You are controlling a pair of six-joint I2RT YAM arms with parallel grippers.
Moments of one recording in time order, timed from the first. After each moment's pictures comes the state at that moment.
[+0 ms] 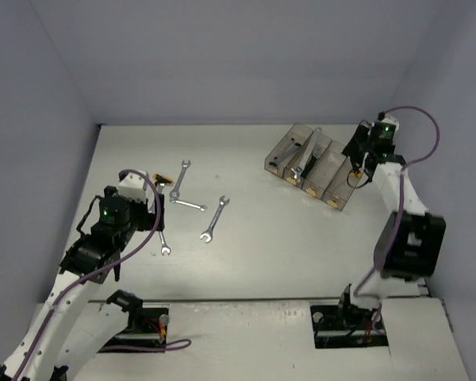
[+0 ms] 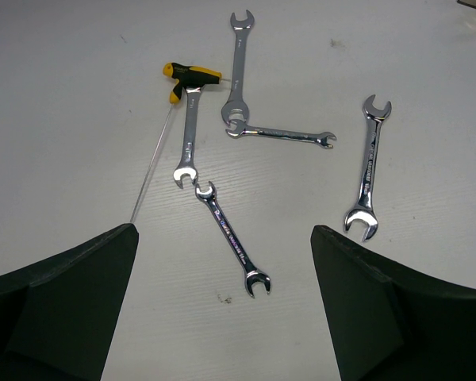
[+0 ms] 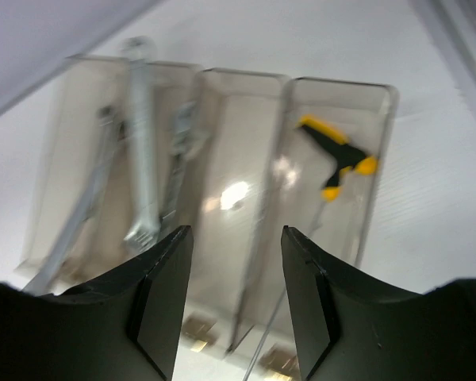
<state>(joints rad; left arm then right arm) -0.39 0.68 0.84 -0.63 -0.22 -0.07 -0.18 1.67 1.26 -0.22 -0.03 0.39</state>
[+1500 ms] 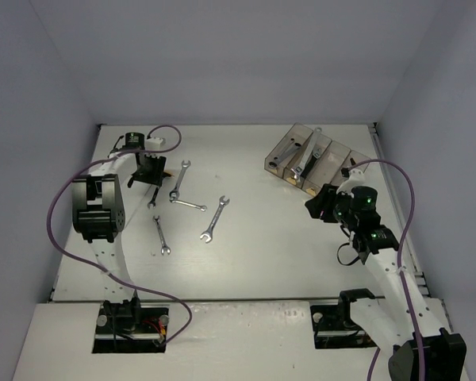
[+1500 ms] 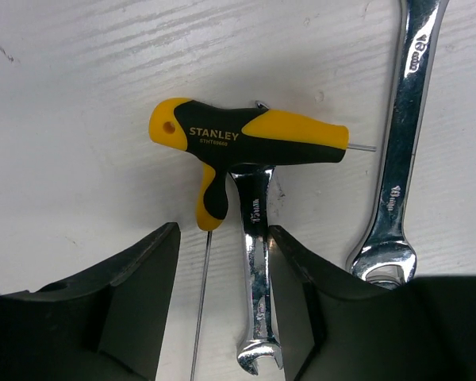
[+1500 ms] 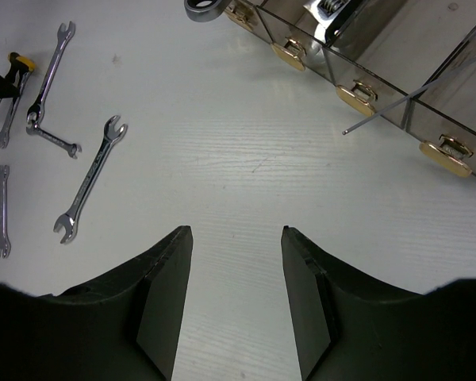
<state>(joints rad) 0.03 2.06 1.51 -0.52 0.19 0.23 0.12 0.84 0.58 -0.23 -0.25 0.34</state>
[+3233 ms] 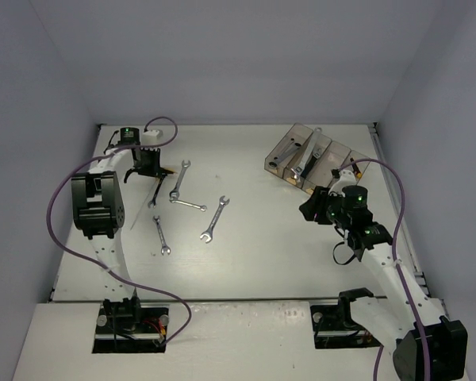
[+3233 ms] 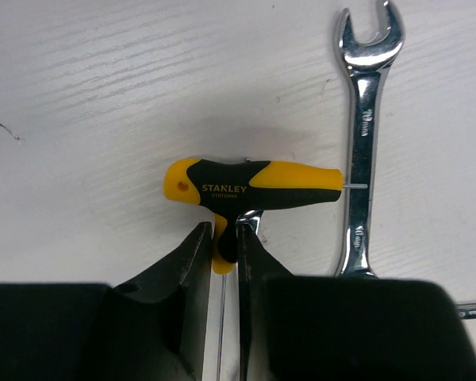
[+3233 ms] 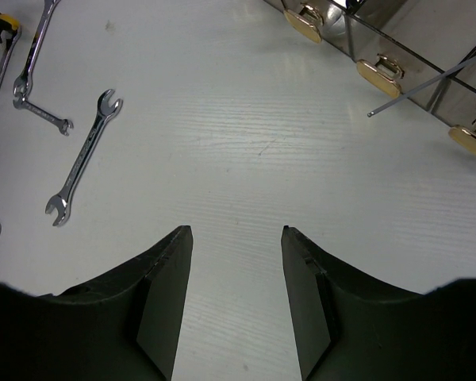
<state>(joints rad) 0.07 2.12 1.60 -0.50 0.34 0.20 0.18 0.90 0.58 -0.23 -0.22 0.34</state>
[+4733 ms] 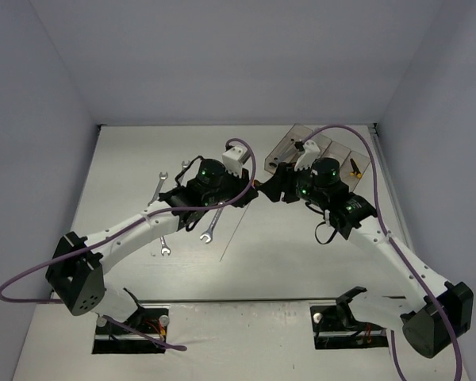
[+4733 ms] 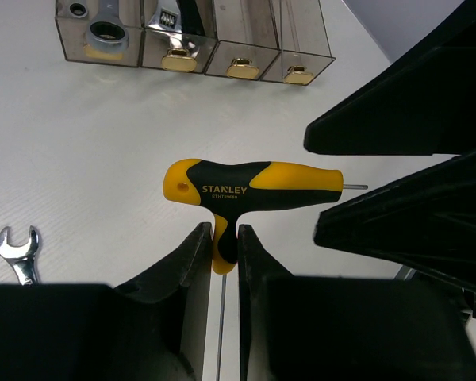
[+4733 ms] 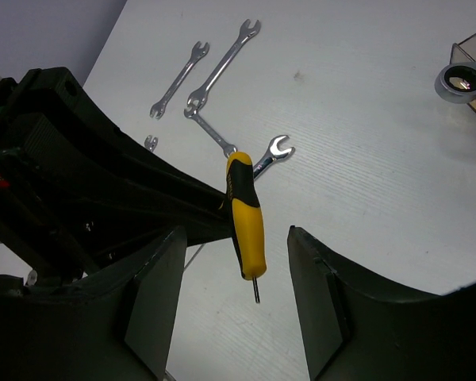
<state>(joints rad) -0.76 1.45 1.14 -0.08 0.16 -0.36 0.49 1.11 0.94 -0.21 -0.25 0.42</state>
